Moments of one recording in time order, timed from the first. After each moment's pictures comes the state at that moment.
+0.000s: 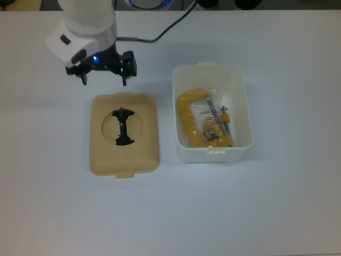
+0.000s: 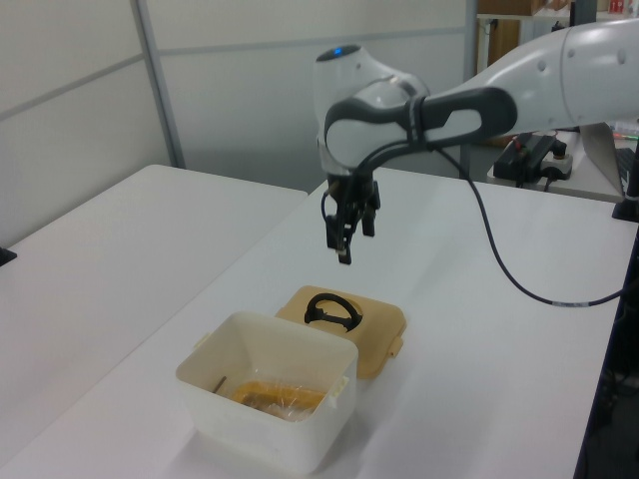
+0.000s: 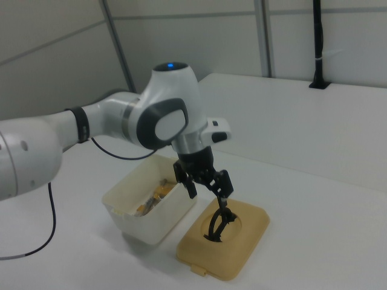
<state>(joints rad) -0.03 0.24 -0.02 -1.64 -0.05 1.87 -0.10</state>
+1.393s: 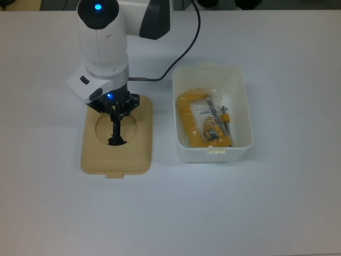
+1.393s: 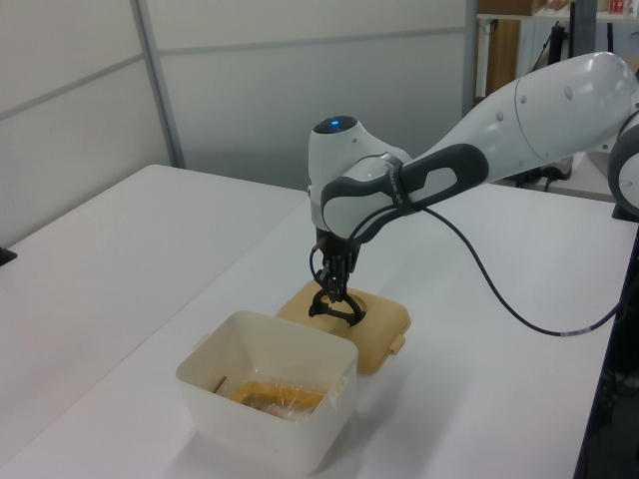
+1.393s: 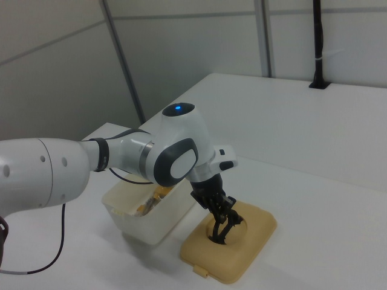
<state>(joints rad) -0.01 0.33 -0.01 -1.77 -0.05 2.20 -0.05</state>
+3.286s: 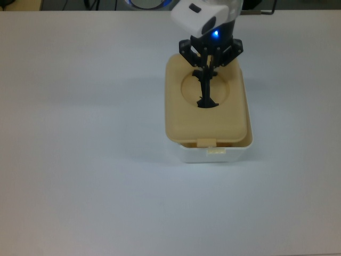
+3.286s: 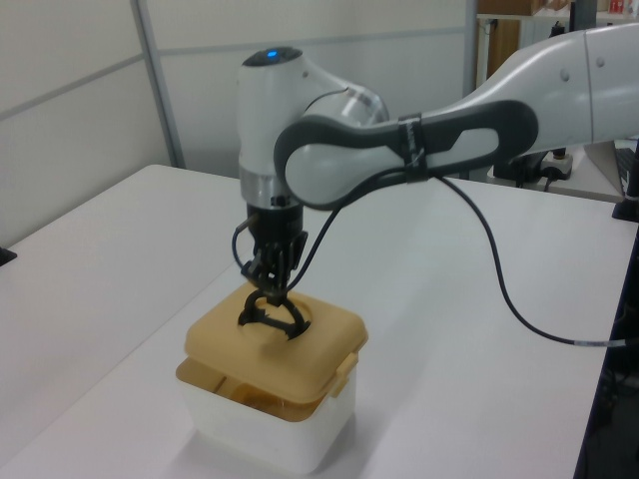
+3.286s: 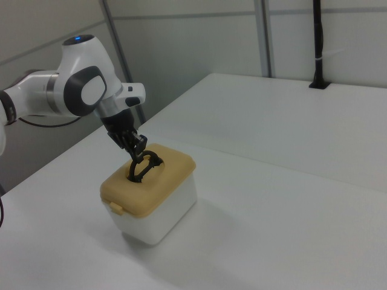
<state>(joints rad) 0.29 0.19 0.02 -1.58 -0.02 1.90 0.26</state>
